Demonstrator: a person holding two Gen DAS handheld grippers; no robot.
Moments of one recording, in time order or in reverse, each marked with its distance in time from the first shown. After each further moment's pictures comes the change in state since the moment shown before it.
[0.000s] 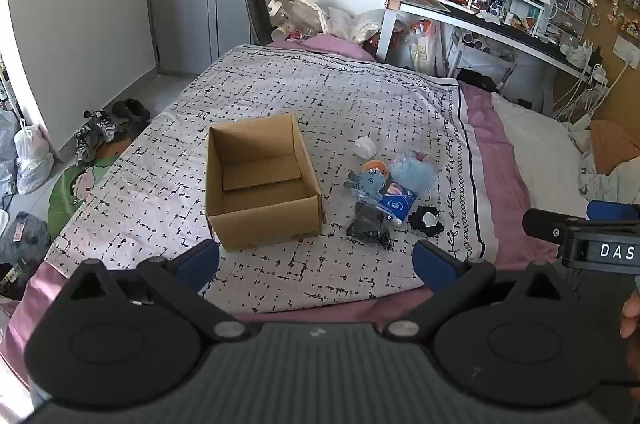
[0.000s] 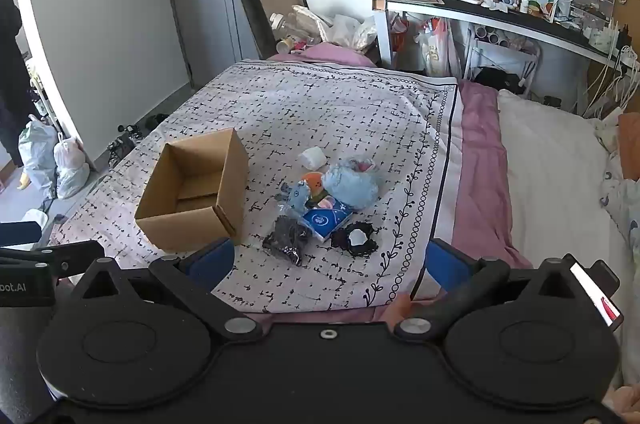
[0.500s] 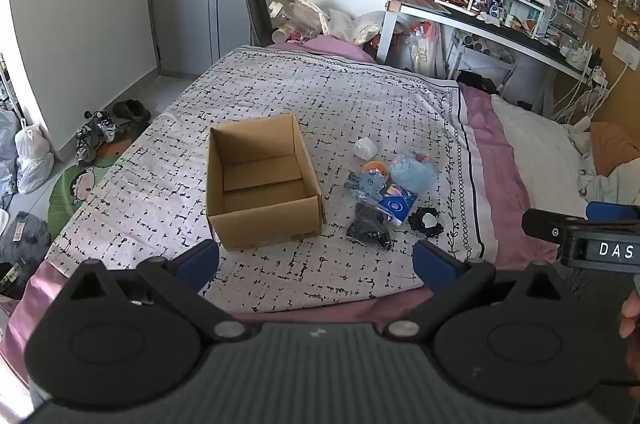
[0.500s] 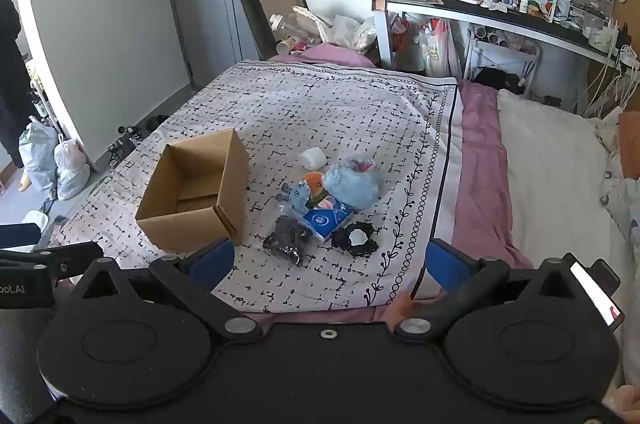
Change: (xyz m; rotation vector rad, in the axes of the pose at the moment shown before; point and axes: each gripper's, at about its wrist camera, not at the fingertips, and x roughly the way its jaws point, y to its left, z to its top) left arm 0.000 0.000 0.000 -0.002 -0.003 -0.002; right arm 0.000 0.000 0.000 0.000 -0.003 0.002
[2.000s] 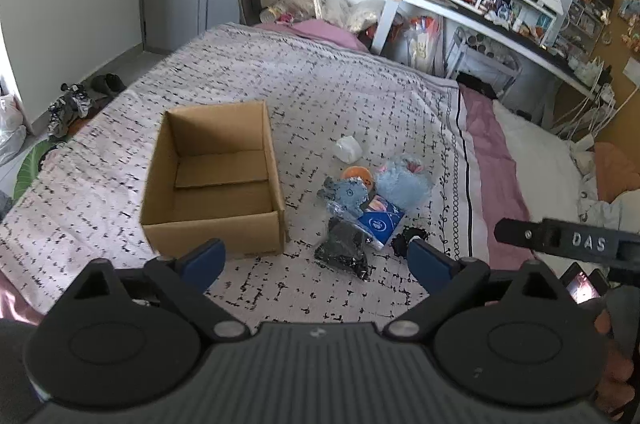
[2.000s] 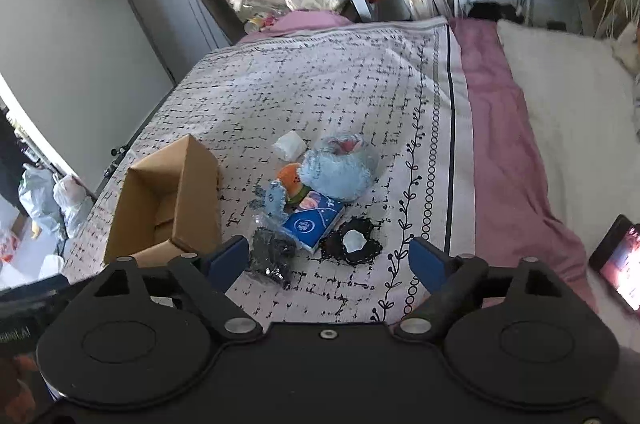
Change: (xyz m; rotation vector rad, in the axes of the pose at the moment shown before) left arm 0.093 -0.021 0.021 -0.081 0.039 -0.064; right arm 0.104 -0.054 0.013 0.220 0.104 0.061
